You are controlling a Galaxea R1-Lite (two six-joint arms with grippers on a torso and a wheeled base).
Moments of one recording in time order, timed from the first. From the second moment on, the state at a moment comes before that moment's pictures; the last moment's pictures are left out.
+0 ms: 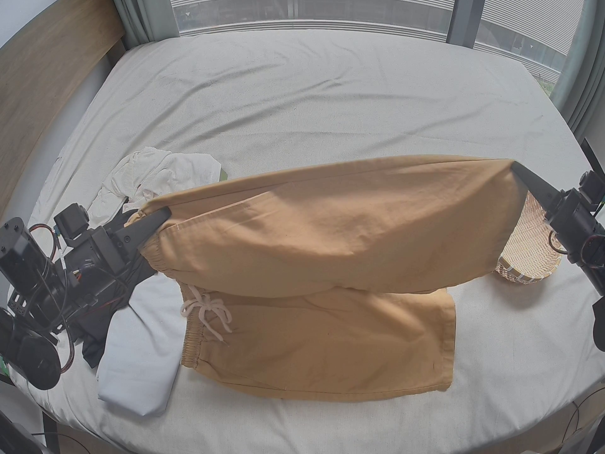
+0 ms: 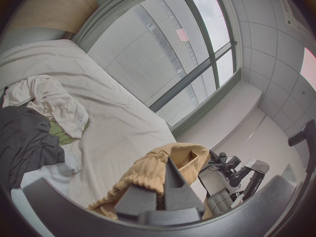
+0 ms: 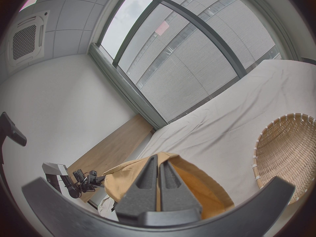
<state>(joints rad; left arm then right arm) -0.11 1.69 -0.33 -1.55 -0.62 -0.69 0.06 1.56 -0.39 -1.53 0.56 0.63</state>
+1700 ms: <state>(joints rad) -0.16 1.81 -0.35 -1.55 -0.61 -0.65 0.18 2.06 -0.60 -1.50 0.55 0.57</state>
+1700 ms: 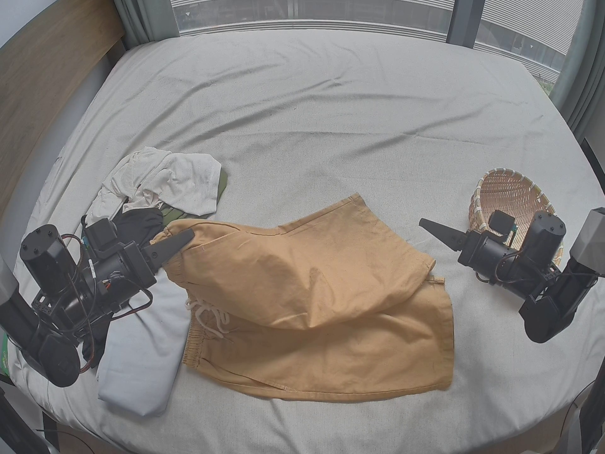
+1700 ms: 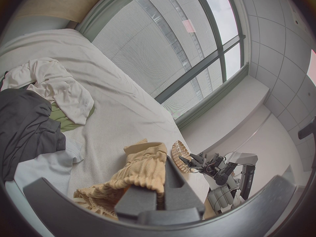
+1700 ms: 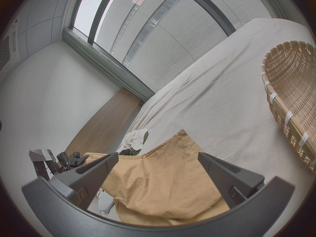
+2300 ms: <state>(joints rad) -0.16 1.82 -0.35 -1.55 -0.61 -0.65 0.24 2.16 -1.08 -0.97 0.46 0.43</state>
